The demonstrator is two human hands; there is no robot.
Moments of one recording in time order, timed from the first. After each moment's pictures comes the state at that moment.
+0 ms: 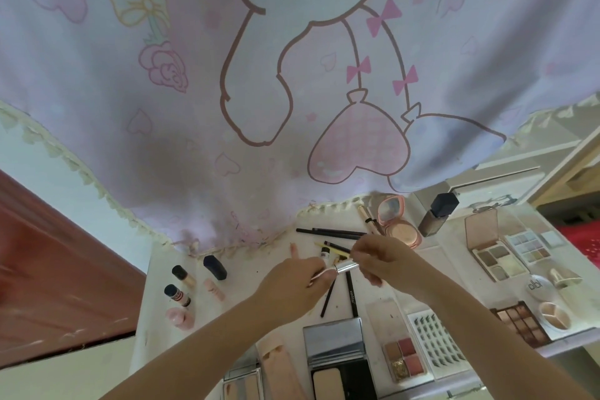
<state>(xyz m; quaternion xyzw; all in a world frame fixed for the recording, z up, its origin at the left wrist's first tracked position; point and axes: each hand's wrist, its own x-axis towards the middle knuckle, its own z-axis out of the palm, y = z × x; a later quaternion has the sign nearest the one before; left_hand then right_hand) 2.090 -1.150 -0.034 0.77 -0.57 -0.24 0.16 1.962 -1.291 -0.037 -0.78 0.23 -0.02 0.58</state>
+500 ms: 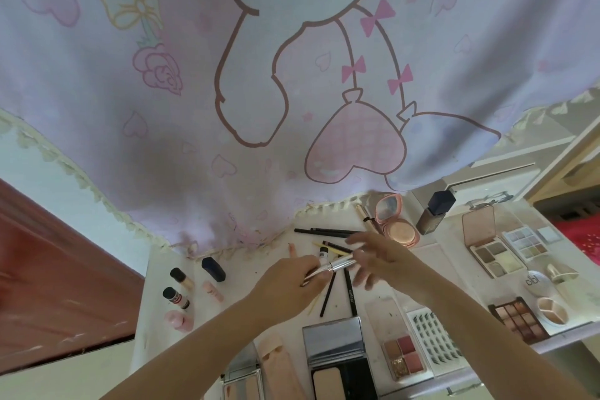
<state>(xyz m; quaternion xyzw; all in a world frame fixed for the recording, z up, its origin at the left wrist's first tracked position) 2.094 -1.148 -0.035 0.76 -0.56 -0.26 0.20 1.955 -1.290 -0.042 -0.73 0.21 -0.03 0.65</state>
